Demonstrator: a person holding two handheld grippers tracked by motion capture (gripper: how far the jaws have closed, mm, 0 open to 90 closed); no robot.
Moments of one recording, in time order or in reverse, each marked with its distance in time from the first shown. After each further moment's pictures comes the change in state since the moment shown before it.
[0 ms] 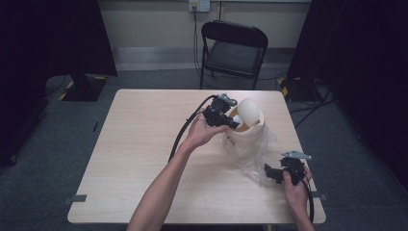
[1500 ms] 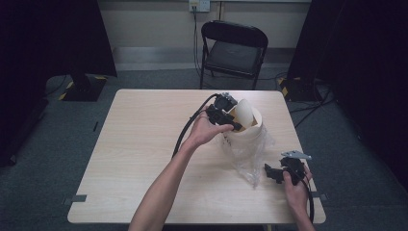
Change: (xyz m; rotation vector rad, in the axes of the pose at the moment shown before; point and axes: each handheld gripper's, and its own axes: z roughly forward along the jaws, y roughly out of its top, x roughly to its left) left arm 0.002 0.005 0.003 0.018 0.003 -0.045; right arm 0.000 0.000 0.000 0.000 0.001 -0.001
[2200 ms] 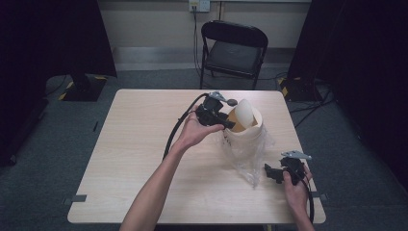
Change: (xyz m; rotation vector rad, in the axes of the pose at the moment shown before) left arm 0.003 -0.017 -0.036 -0.112 0.003 0.029; right arm 0.000 0.000 0.000 0.001 0.000 0.001
